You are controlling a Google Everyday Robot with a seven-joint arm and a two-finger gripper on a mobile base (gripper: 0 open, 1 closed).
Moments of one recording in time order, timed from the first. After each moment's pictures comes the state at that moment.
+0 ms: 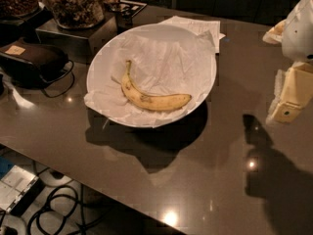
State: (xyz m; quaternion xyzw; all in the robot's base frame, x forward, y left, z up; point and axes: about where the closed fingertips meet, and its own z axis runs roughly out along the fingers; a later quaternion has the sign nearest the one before) arm 0.438 -0.217 0.976 -0.60 0.78 -0.03 0.16
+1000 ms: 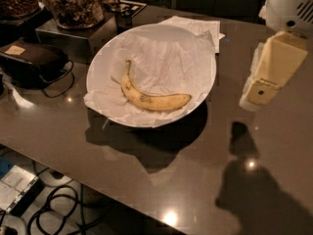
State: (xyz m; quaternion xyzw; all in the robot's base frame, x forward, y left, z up) arm 0.429 -0.173 1.025 -0.55 0.82 -0.05 0.17
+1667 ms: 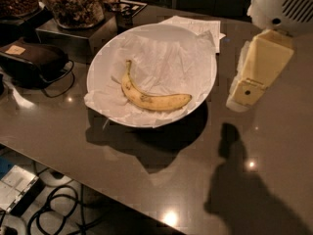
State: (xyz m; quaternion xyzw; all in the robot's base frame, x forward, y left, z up) arm 0.424 -0.151 1.030 -0.55 0.81 -0.05 0.18
